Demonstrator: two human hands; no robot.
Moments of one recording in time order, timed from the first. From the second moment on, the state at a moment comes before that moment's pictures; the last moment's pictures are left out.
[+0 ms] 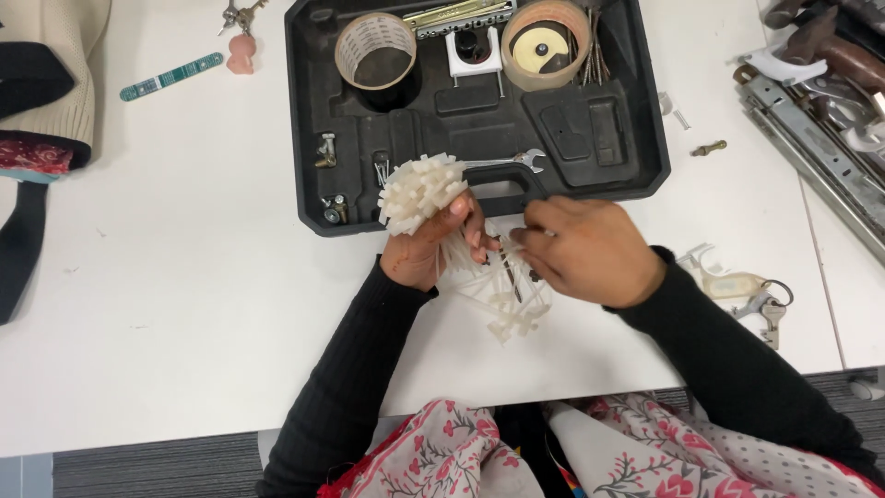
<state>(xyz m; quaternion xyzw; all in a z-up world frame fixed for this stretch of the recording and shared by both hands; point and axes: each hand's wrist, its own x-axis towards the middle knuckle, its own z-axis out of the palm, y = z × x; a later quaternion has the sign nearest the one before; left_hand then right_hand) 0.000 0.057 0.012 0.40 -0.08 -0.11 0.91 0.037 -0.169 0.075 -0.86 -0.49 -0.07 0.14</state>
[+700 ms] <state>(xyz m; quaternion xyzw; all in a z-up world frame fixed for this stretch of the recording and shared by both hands) -0.009 0.047 -0.007 0.51 -0.09 -0.09 0.85 0.050 -0.189 0.075 -0.76 -0.47 0.10 0.44</state>
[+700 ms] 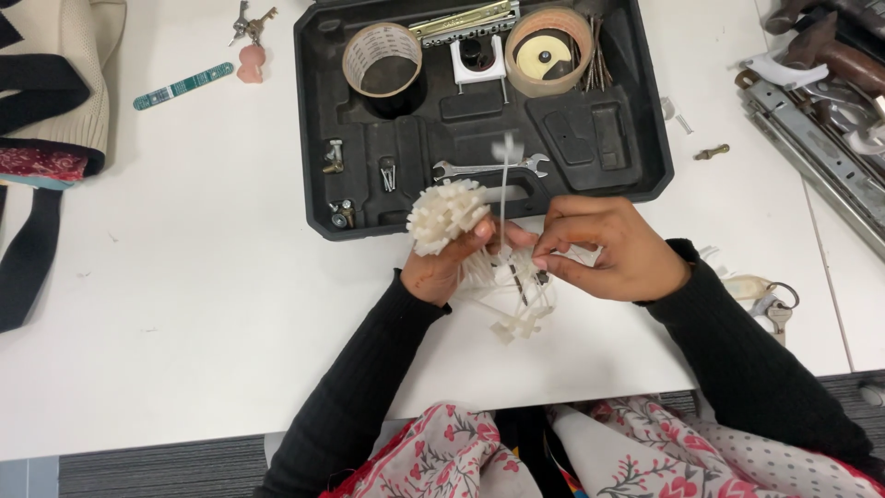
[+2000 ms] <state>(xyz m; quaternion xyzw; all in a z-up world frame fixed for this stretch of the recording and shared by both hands) -0.016 0.031 0.008 0.49 -0.05 -0.04 0.87 0.033 -0.178 0.003 -0.64 -0.20 0.22 0.71</state>
